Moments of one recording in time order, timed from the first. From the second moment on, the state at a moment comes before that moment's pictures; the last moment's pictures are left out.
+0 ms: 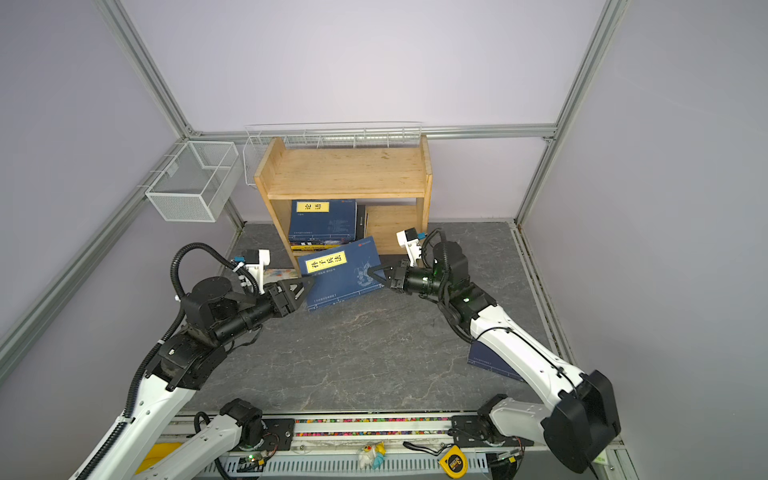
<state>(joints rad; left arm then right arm) -0.49 0.76 0.95 -0.42 0.30 -0.68 0.58 1.19 1.05 -0.01 -0.69 0.95</state>
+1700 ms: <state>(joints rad) -0.49 1.10 1.01 0.28 0.67 -0.94 0.58 1.23 1.30 0.08 -0.50 0.92</state>
